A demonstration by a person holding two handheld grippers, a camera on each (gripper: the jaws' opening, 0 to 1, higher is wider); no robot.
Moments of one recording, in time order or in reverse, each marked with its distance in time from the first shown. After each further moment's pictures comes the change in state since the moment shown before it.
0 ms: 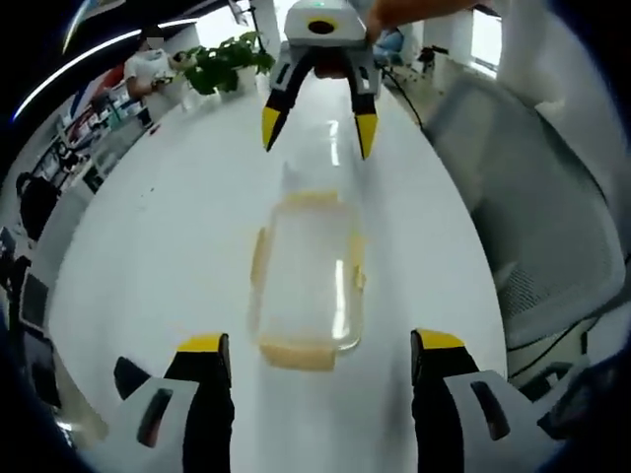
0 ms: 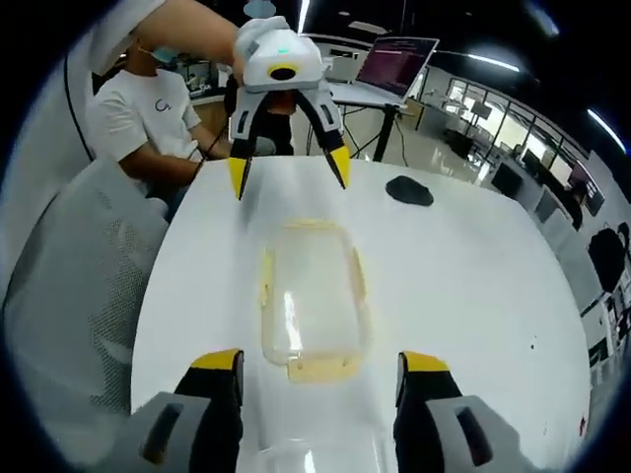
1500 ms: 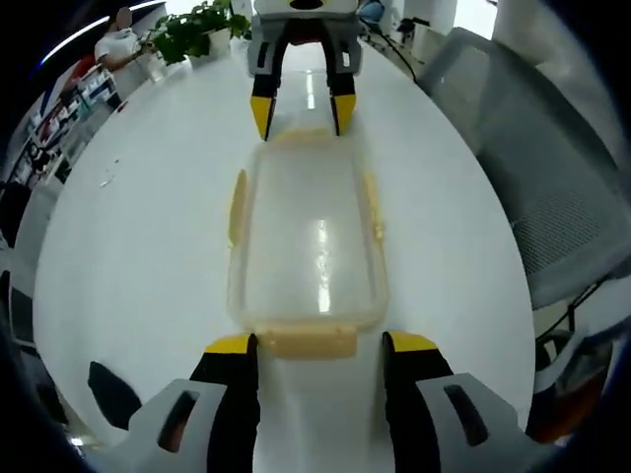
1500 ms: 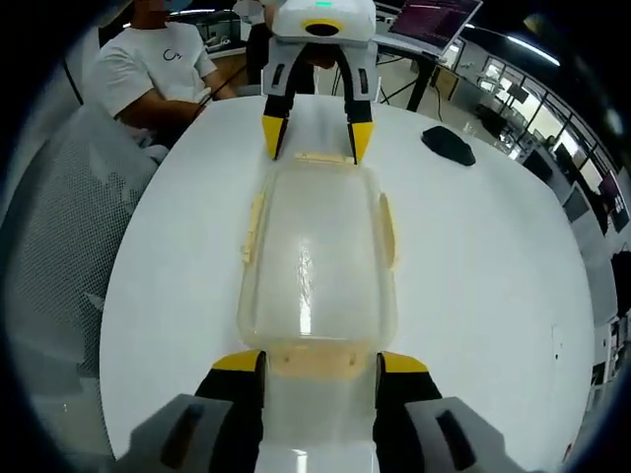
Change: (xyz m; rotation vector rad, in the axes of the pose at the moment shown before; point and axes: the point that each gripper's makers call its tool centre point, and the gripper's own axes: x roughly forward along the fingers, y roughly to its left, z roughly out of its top) left arm 0.038 0.009 -0.038 0.049 0.133 -0.099; right arm 0.050 -0.003 -0.035 -0.071 0.197 0.078
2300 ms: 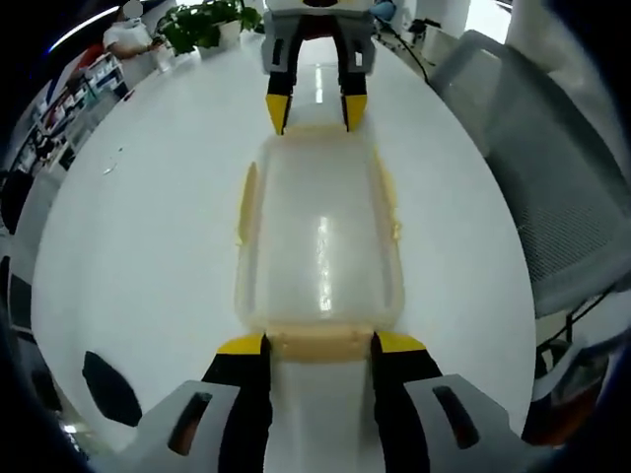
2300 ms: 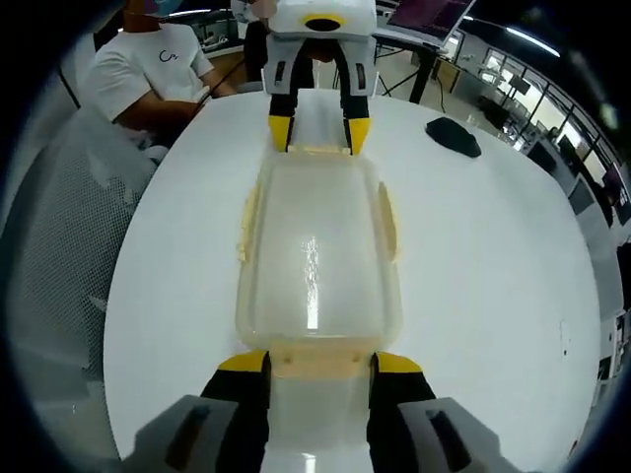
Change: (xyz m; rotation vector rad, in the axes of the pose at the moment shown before) left arm 0.003 0.001 -0.003 -0.053 0.021 0.011; right arm 0.003 0.004 -0.002 0.024 0.022 0.033
